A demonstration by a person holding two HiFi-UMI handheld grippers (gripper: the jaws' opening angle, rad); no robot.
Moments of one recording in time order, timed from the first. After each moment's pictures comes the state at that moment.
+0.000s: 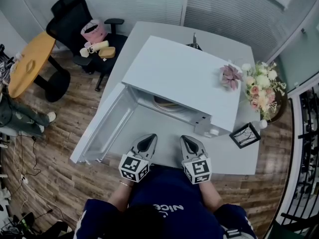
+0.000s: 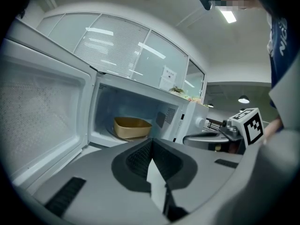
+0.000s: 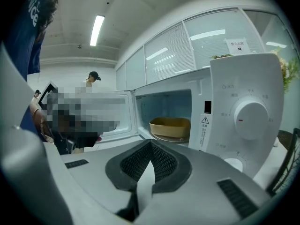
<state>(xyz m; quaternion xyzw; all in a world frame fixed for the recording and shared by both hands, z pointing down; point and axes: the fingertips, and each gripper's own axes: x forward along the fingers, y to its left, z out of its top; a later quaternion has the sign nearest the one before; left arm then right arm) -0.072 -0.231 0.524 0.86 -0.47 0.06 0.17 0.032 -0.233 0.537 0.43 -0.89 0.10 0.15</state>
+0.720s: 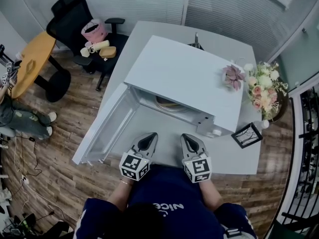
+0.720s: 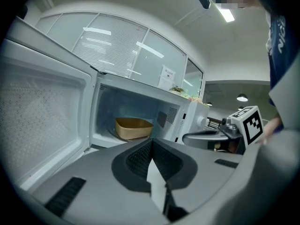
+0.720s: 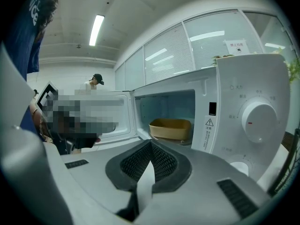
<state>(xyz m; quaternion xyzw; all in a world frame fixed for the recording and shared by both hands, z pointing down) -0.080 -0.238 0.527 0.87 -0.46 0.07 0.17 0.024 -0.241 0.537 0.44 -0.88 0.09 0.15</state>
